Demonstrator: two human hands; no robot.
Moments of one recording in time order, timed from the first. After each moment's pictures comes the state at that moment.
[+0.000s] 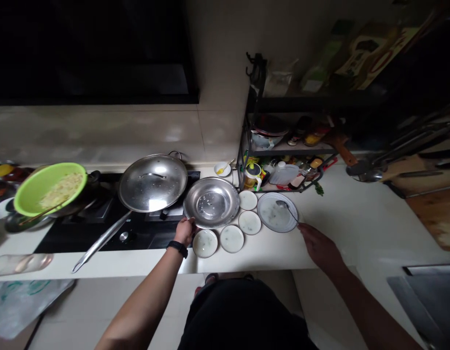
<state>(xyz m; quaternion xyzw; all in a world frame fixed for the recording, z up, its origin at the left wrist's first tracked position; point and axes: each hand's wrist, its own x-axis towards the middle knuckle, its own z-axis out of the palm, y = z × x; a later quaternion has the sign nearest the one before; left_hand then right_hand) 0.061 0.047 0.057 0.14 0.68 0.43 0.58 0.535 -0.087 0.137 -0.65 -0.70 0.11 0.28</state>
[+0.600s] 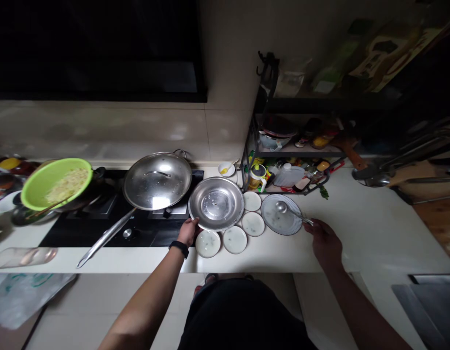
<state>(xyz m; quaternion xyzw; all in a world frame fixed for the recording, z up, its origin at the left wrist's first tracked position) 0.048 0.042 0.022 0.11 0.65 0.42 0.62 0.511 -0.061 0.126 -0.78 -0.35 0.21 0.48</state>
